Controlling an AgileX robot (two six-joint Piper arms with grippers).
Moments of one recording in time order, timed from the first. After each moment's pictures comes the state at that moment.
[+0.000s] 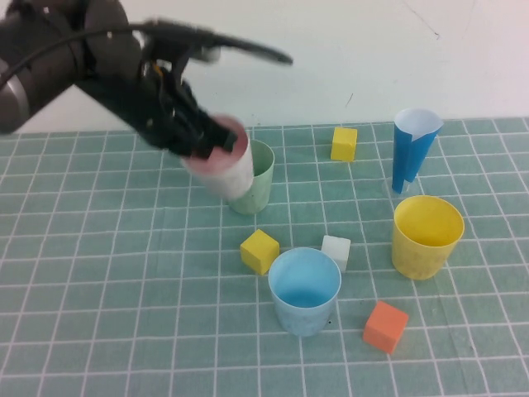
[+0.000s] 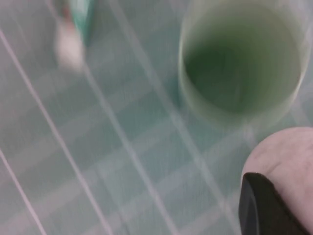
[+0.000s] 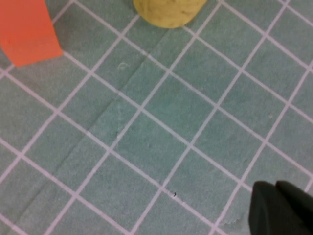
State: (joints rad) right arm -0.01 1.06 -0.65 0.36 0.69 -0.90; left arm -0.33 1.78 -1.65 -0.17 0.95 0.18
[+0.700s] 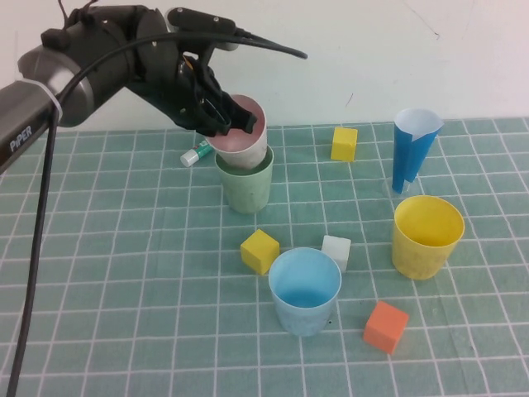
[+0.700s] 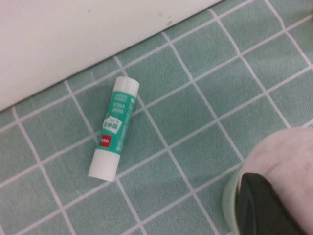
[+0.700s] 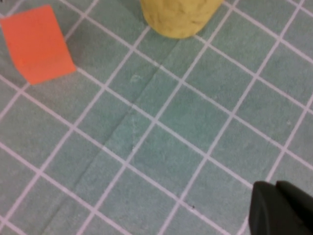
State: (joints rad) right arm -0.01 1.08 -0.65 0.42 0.69 -0.91; left arm -0.33 1.99 -1.84 -0.15 0.79 0.17
